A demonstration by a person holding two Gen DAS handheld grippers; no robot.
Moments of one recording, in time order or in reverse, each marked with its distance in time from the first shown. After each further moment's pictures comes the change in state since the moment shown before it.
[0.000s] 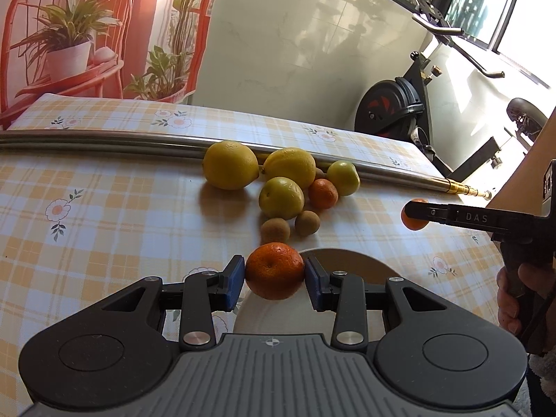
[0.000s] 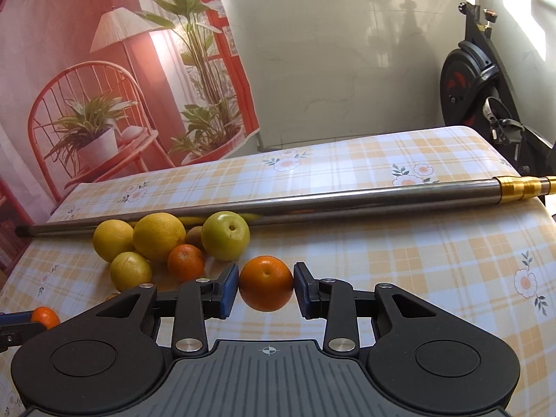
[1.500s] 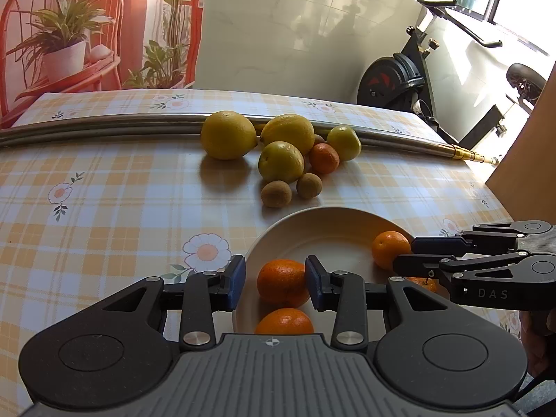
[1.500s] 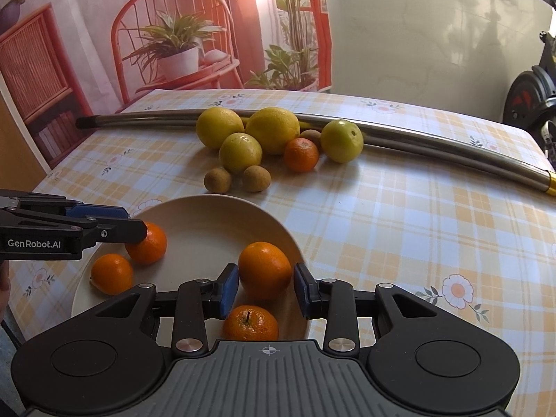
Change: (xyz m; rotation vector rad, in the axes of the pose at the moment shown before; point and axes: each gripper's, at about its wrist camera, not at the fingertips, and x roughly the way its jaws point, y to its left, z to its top) left arm 0.002 -0.008 -0.023 0.070 0.038 0.040; right arm -0.029 0.076 -0.061 -0.240 0.163 0.097
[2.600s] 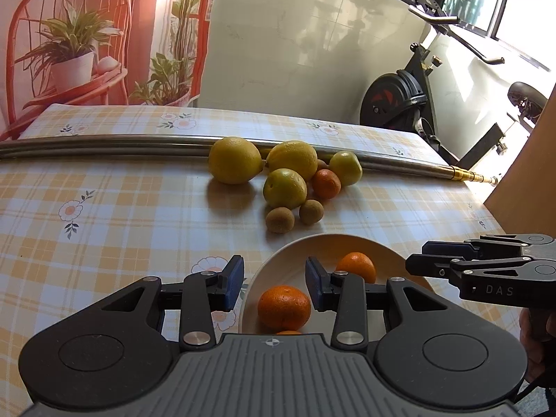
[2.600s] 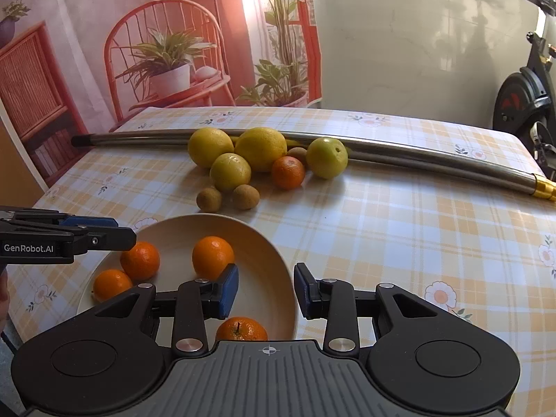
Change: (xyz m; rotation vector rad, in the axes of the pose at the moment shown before) left arm -0.015 0.005 0.015 -0.015 -0.049 0.008; right arm -0.016 -0.009 0.006 0.040 -0.057 -0.017
